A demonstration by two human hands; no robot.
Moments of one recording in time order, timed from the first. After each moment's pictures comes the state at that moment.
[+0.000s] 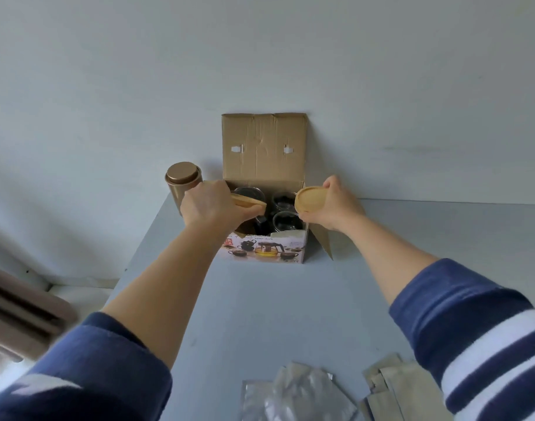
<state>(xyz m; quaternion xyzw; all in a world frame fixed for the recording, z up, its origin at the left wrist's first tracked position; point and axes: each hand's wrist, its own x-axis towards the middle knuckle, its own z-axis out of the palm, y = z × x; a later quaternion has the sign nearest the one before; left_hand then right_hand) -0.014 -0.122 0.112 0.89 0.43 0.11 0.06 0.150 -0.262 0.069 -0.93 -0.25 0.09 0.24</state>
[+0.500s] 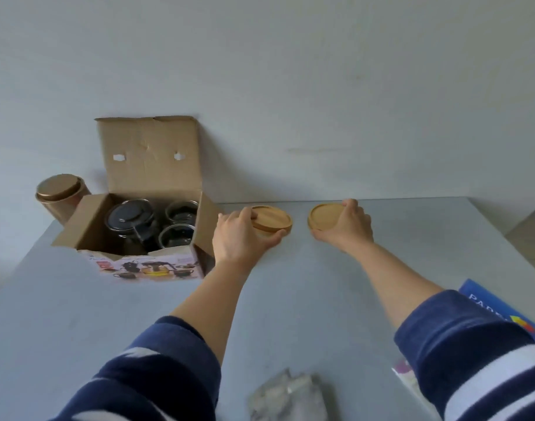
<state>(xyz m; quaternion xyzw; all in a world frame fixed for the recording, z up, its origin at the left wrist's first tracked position) 0.156 -0.290 0.019 0.90 0.32 0.20 0.20 0.283 -0.447 0.029 -0.95 -0.11 0.07 0.28</state>
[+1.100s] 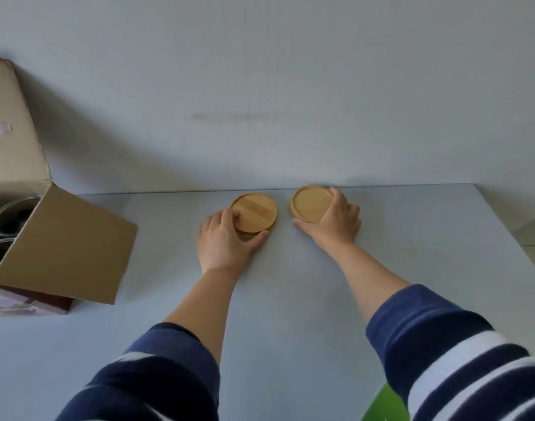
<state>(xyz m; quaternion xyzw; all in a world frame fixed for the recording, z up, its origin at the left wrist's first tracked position) 0.329 -0.356 -0.107 0.89 0.35 0.19 0.21 0.462 -0.497 -0.095 -0.95 -0.11 0.04 0.30</state>
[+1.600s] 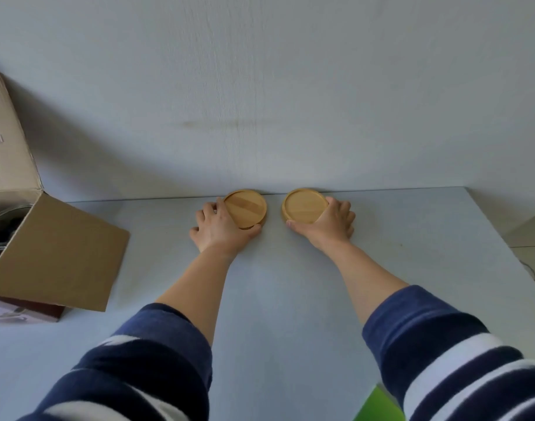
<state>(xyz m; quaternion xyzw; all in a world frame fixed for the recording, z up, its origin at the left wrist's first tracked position) 0.365 -0.349 -0.084 0.88 0.43 0.03 0.20 0.476 -0.499 -0.093 -0.94 -0.07 0.10 0.32</state>
